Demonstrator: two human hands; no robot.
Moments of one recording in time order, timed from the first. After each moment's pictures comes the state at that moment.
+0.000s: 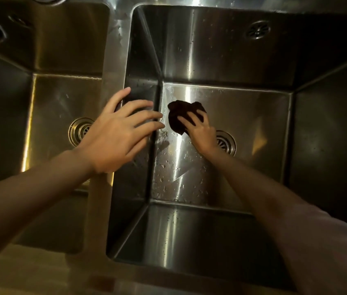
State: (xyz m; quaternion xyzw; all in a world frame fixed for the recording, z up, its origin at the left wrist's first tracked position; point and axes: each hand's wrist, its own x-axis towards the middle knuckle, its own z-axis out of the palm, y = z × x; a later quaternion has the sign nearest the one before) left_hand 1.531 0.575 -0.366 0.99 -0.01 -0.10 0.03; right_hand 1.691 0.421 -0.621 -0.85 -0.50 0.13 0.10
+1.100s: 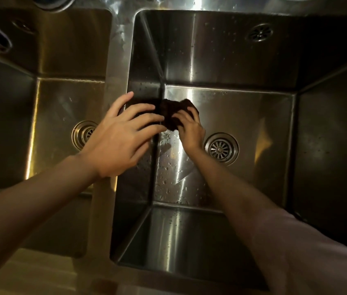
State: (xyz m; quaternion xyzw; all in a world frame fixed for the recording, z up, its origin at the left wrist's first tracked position) left_hand 1.533 0.573 -0.364 0.99 0.00 -0.10 0.04; right_hand 1.664 0.464 -0.617 -0.87 -0.35 0.17 0.30
